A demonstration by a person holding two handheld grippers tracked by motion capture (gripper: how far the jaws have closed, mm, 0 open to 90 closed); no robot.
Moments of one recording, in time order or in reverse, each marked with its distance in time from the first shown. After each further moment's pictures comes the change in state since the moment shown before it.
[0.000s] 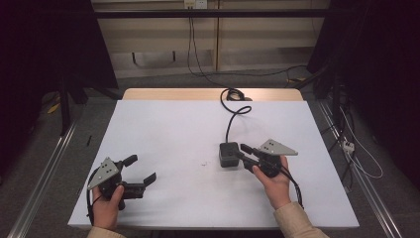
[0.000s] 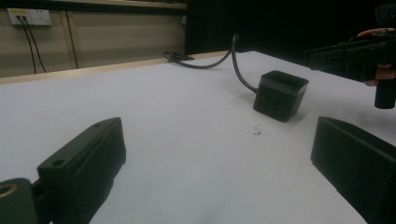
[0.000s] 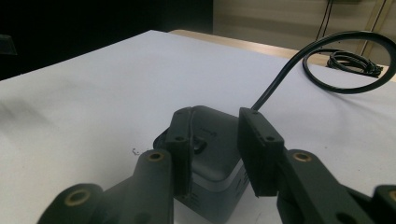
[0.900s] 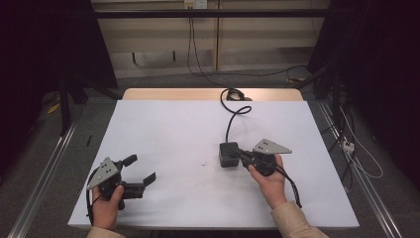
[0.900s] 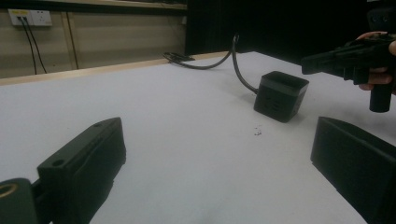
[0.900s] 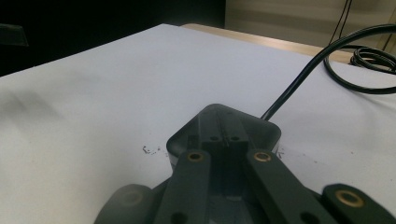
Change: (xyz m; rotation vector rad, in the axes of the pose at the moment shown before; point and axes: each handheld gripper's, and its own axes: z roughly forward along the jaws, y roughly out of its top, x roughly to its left) left arm 0.001 0.000 0.000 -0.005 0.000 0.001; right arm 0.004 -0.001 0.012 0.022 0.044 -0.013
